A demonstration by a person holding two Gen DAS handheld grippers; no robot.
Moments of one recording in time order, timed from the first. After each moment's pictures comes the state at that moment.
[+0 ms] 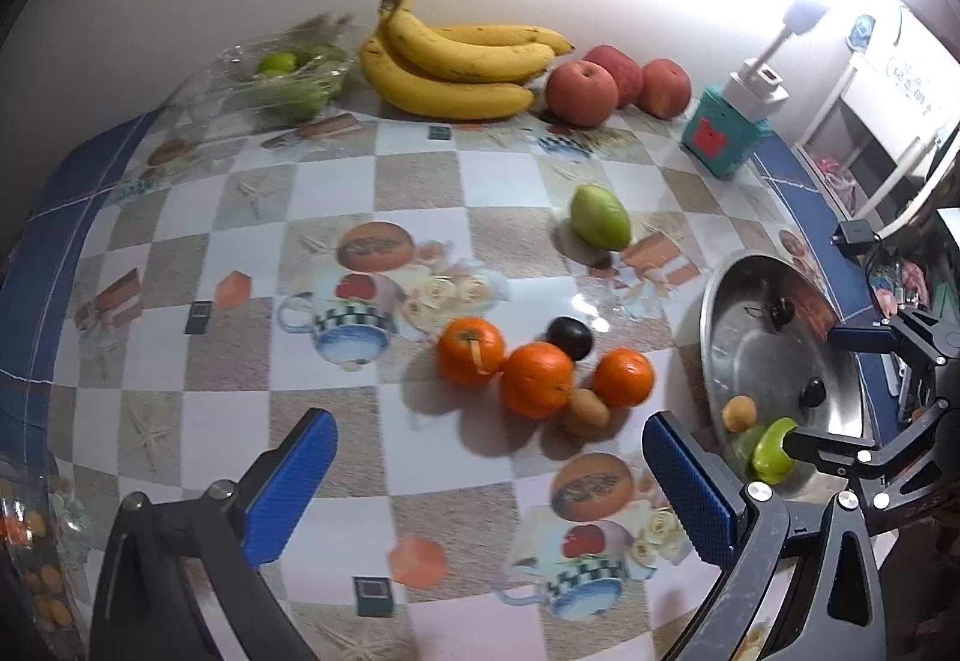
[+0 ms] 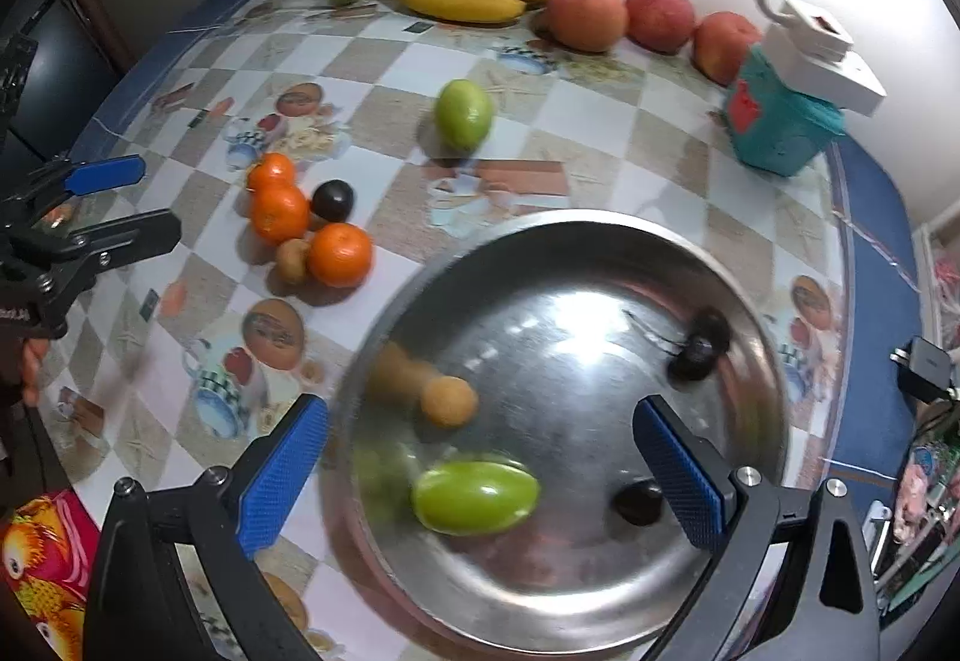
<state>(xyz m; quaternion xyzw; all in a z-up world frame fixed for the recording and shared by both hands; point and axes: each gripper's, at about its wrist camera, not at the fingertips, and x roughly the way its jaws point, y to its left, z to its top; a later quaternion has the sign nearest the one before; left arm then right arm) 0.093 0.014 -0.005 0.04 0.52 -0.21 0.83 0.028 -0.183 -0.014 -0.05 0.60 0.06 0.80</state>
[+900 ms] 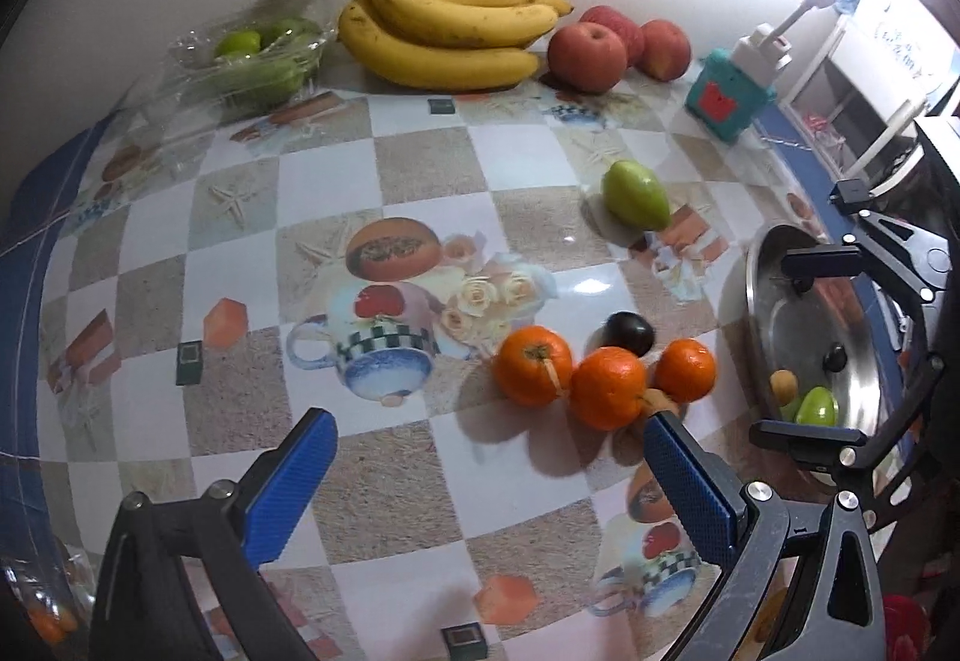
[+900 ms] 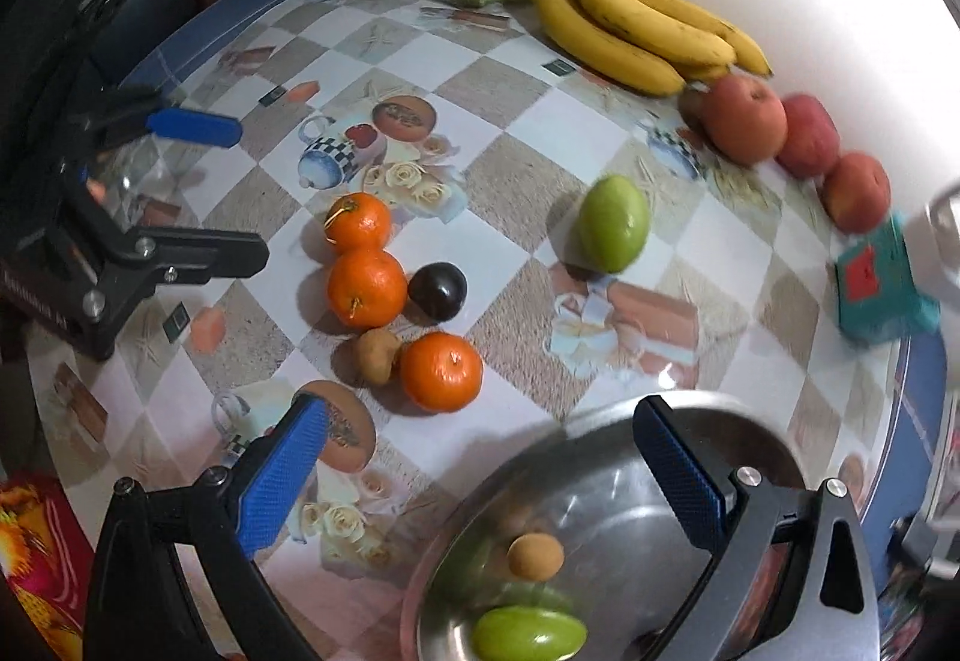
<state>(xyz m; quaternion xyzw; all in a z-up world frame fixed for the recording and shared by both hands) 0.141 0.028 -0.030 0.07 0.55 -0.26 0.79 0.084 -0.115 -0.027 -0.14 0.58 0.16 0.79</state>
